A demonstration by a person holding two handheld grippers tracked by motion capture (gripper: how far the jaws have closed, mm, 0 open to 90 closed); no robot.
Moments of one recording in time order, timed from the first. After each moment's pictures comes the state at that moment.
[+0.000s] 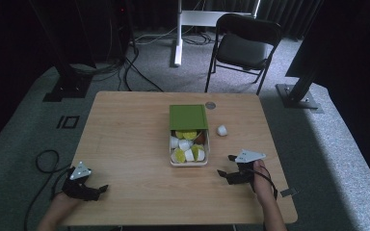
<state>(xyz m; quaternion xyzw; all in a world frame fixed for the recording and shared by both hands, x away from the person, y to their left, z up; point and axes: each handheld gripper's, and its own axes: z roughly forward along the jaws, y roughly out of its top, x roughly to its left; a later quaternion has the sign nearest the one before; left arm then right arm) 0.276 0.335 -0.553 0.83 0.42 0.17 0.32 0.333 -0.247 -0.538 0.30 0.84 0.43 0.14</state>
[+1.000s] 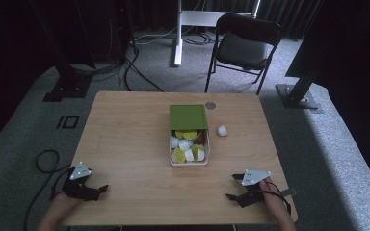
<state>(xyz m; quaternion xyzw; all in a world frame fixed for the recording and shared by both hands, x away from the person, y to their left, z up) 0.276 0.335 -0.553 0.83 0.42 0.17 0.32 0.288 -0.273 -0.558 0.19 0.89 0.39 0.10</state>
